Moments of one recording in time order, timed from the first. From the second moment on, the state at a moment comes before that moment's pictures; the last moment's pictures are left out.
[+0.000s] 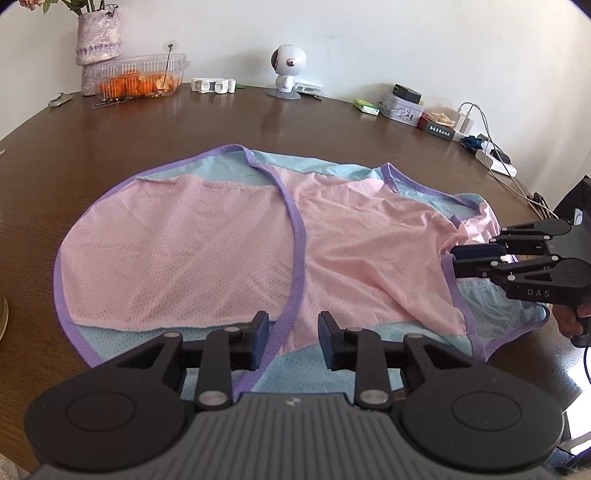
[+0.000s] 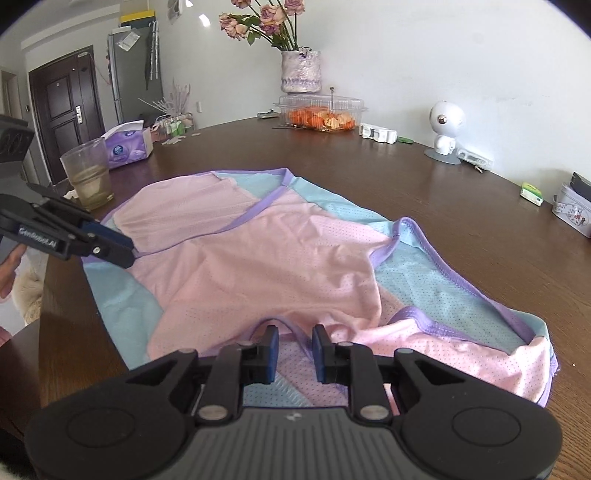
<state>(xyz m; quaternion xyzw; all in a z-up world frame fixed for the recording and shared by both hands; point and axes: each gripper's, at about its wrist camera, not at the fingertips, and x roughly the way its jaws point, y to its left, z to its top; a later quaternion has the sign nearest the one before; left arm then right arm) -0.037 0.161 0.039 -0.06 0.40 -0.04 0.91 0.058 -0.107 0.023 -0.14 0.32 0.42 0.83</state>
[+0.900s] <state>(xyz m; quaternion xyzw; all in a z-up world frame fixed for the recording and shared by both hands) -0.042 0.086 0.071 -0.04 0.35 -0.15 0.92 0.068 -0.182 0.041 -0.04 0.33 0.31 0.89</state>
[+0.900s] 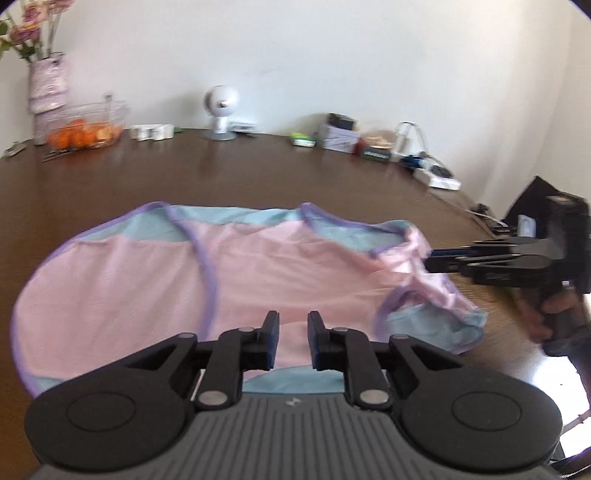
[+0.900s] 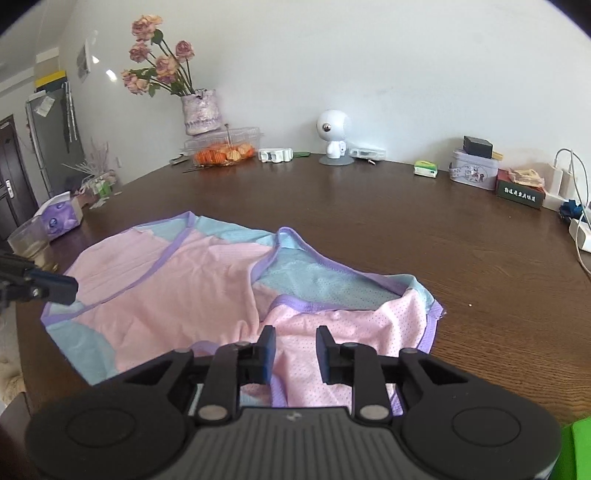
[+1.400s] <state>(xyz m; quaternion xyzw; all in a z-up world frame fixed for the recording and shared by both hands) -0.027 0.019 0.022 -0.02 0.42 -0.18 0.89 0.062 -0.210 0.031 0.03 0.36 0.25 0.90</state>
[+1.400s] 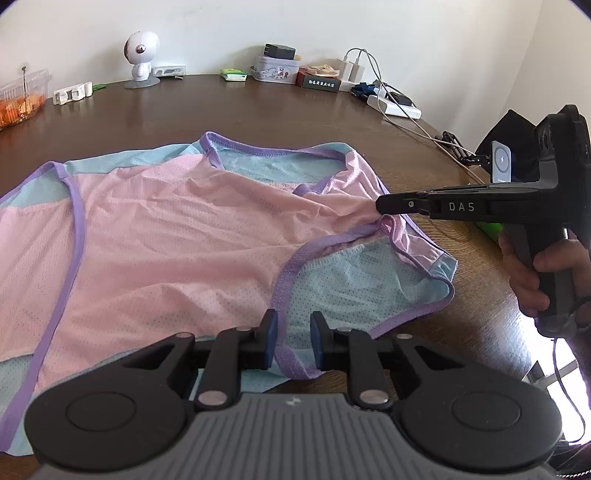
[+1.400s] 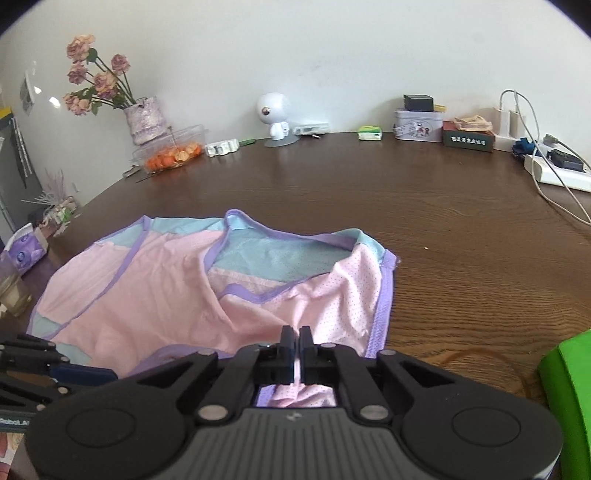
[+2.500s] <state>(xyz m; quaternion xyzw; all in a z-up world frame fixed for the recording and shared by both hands) -0.028 0.020 0.021 -0.03 0.42 -0.20 0.88 0.097 -0.214 0.036 0.04 0.35 0.15 0.92</state>
